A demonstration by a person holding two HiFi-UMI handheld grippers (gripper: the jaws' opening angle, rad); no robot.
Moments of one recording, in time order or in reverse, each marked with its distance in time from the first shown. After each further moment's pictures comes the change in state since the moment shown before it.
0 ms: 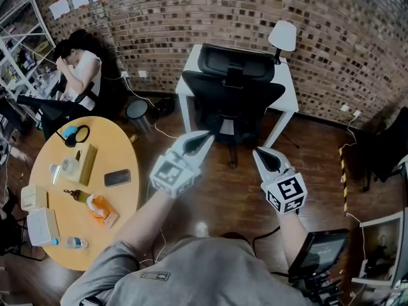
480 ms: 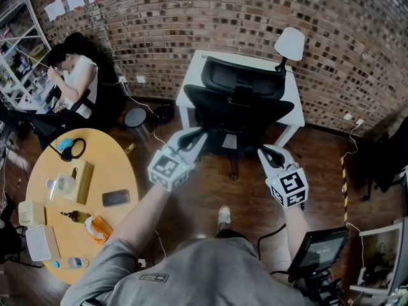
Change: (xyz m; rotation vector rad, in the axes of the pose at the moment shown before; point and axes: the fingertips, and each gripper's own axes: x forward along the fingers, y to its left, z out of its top) left arm 0.050 0.113 -0.051 0.018 0.060 0.018; right arm 0.092 -0.071 -0.020 -0.101 0.098 -0.021
